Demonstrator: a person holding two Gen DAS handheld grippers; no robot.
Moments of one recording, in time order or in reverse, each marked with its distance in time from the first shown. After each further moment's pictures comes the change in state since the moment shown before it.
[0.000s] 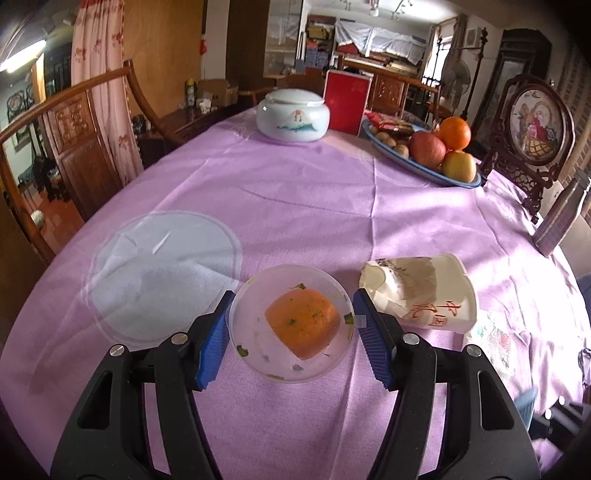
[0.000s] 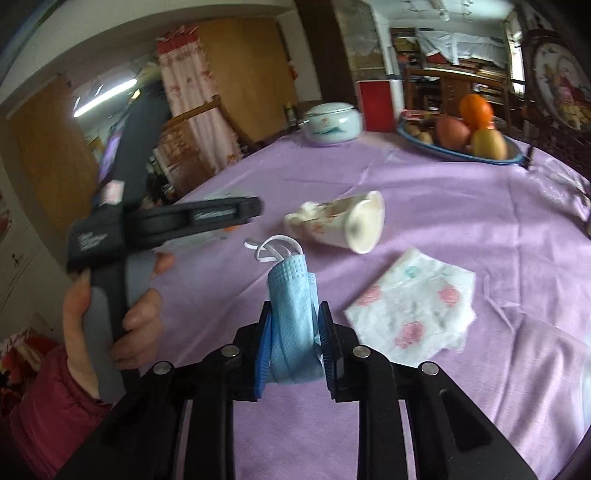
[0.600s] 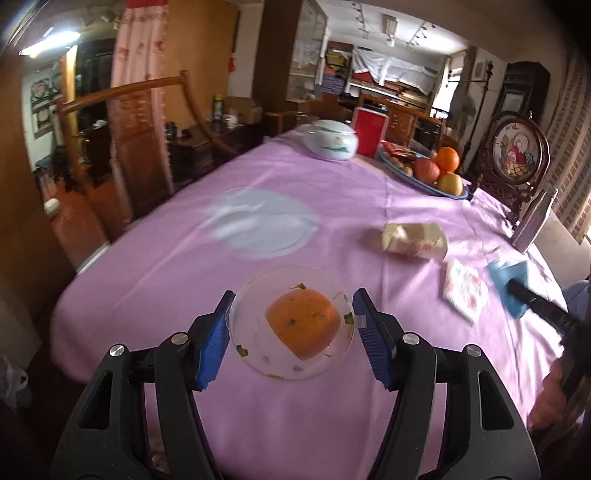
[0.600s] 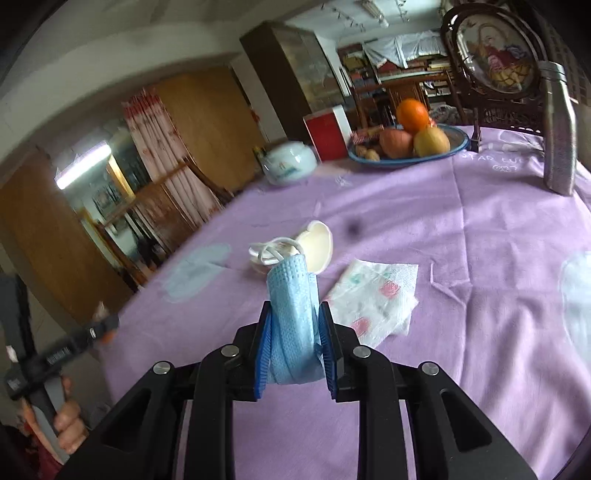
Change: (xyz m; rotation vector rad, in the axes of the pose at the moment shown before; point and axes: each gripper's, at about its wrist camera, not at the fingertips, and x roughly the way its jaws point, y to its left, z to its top) left arm -0.146 0.069 -0.090 -0.082 -0.091 0.032; right arm -0.051 -0.036 -0.024 0.208 -0.179 0.027
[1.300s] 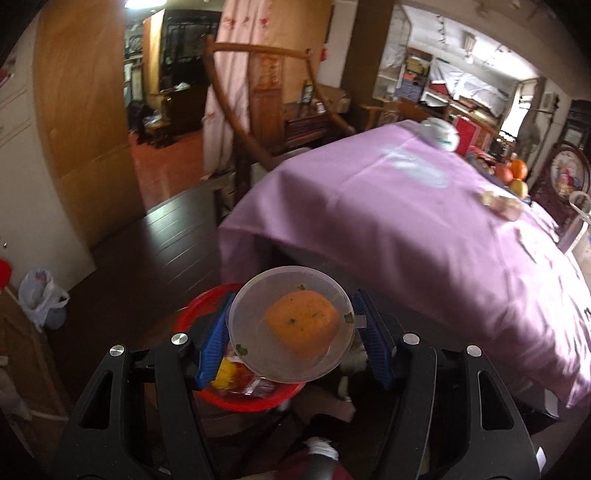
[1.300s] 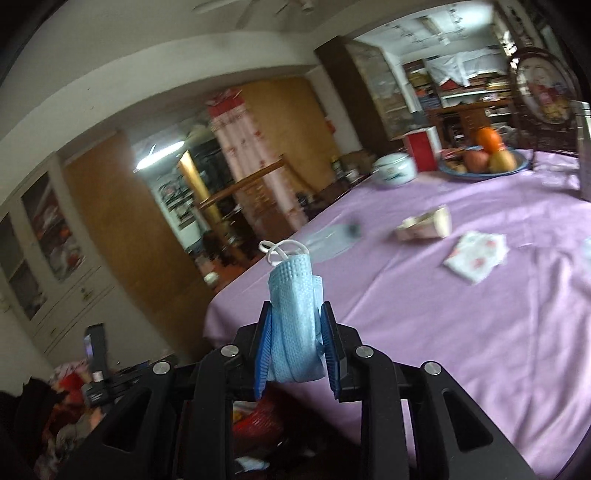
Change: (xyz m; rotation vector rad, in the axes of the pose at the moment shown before) left arm -0.111 0.171 -0.136 -0.210 0.036 0.212; right arm -0.103 0.139 -0.085 -0.128 -0.018 0.239
